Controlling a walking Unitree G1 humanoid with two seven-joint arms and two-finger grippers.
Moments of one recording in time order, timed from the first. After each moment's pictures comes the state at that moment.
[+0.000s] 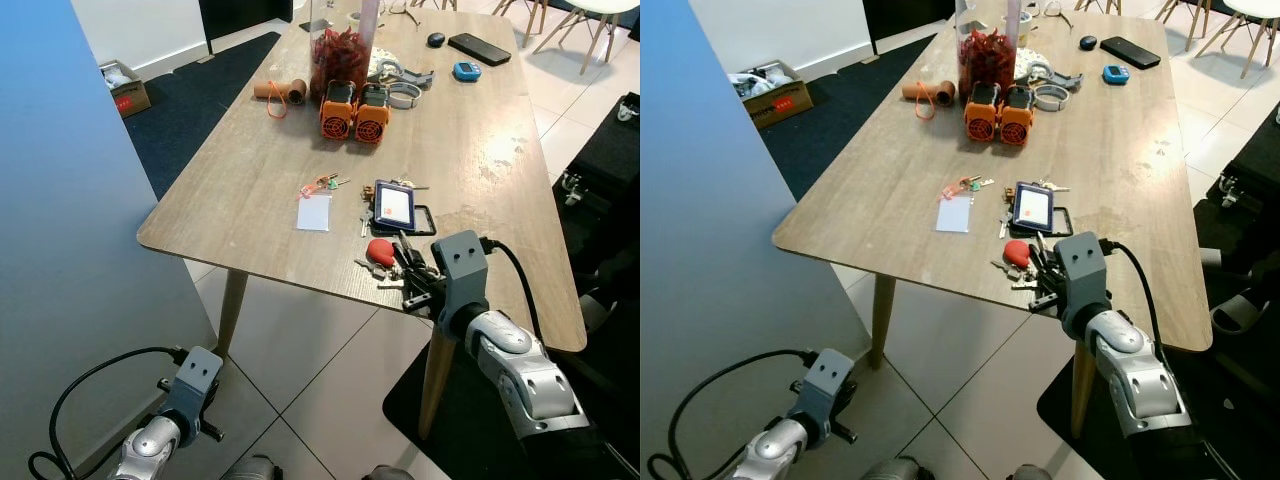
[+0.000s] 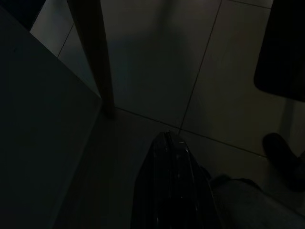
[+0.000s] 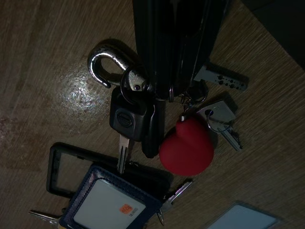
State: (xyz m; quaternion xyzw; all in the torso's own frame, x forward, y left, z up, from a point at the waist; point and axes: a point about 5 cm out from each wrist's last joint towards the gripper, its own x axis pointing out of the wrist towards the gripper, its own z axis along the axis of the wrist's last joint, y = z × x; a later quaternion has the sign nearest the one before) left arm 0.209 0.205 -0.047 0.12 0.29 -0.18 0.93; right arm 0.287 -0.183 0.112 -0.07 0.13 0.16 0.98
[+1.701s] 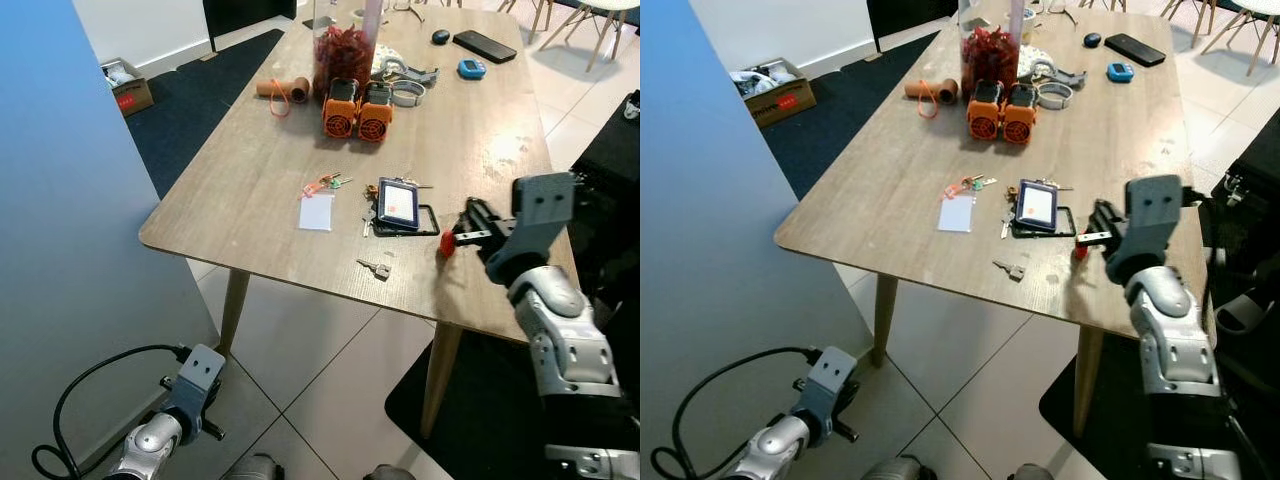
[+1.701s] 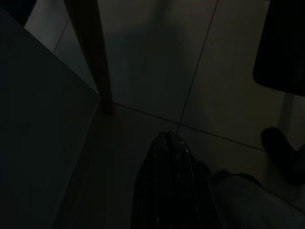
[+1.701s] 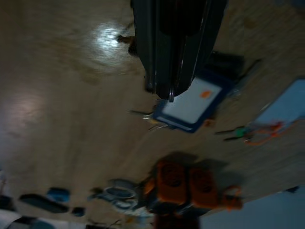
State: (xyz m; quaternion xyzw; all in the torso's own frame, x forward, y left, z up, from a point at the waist) left arm 0.211 0.204 -0.048 0.13 0.30 -0.19 0.93; right arm 0.311 -0.213 0.174 -0.03 -0.03 0.07 1.00
